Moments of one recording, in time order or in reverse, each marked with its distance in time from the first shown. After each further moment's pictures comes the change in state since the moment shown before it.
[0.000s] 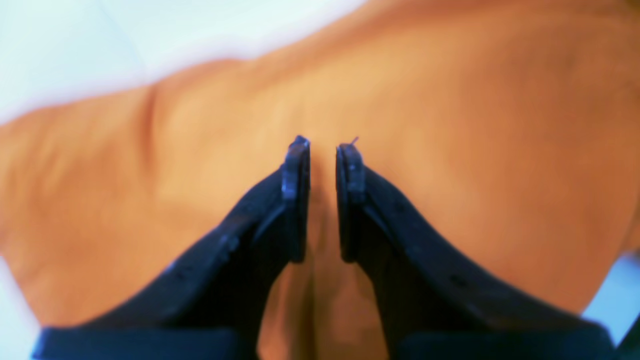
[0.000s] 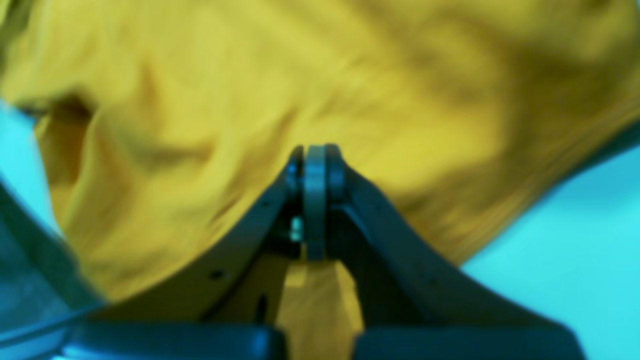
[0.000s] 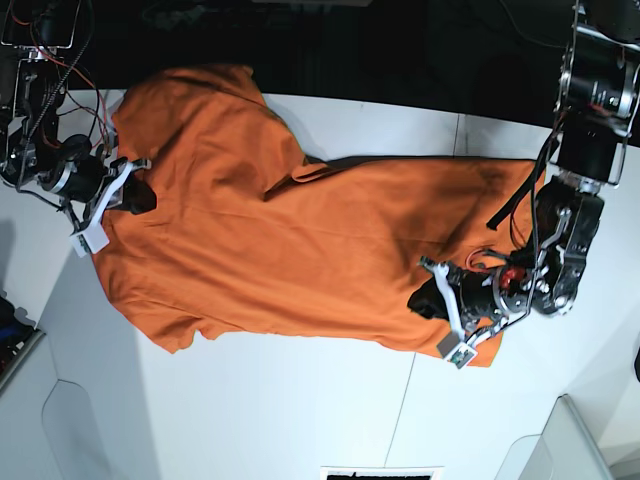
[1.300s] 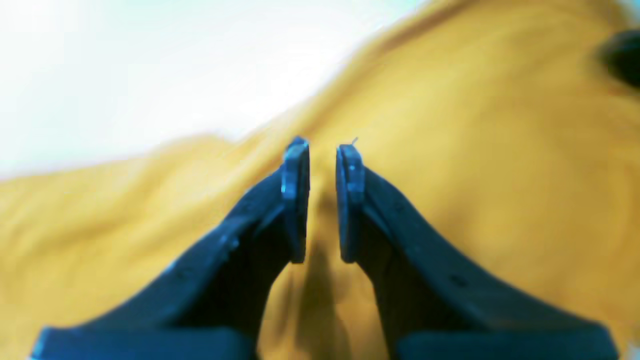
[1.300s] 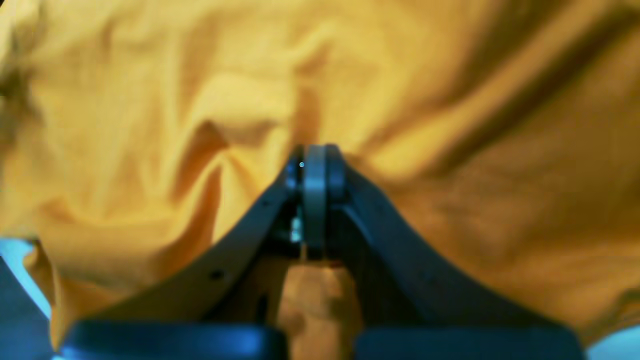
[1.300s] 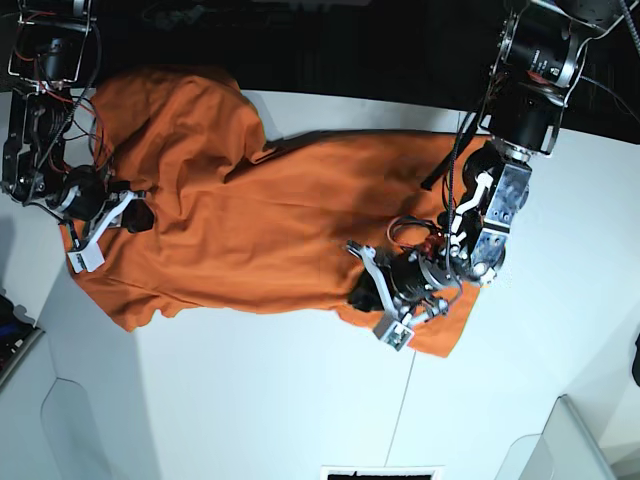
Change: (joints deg) left arm 1.6 15.5 -0.2 -6.9 16.5 6.9 -15.1; right arm 10.0 -2.1 0.2 -15.6 -5.3 -1.1 5.8
